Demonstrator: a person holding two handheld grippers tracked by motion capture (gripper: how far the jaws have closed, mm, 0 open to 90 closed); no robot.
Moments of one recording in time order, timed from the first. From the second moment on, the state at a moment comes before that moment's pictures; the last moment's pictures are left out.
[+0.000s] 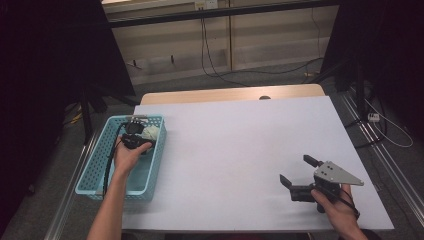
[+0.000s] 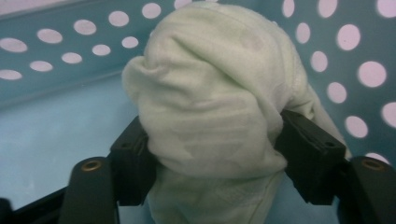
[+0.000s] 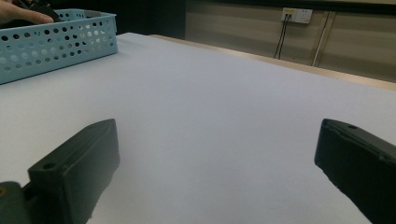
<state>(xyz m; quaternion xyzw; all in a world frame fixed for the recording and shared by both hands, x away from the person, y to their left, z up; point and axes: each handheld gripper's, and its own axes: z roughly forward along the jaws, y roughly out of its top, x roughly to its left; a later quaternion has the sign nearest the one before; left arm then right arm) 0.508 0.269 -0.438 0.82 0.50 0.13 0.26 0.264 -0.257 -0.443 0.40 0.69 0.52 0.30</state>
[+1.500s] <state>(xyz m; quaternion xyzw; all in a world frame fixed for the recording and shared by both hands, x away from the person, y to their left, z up) 0.498 0.280 -0.414 0.78 0.54 0.12 0.30 0.264 -0.258 -0.442 0.40 0.68 0.53 0.31</state>
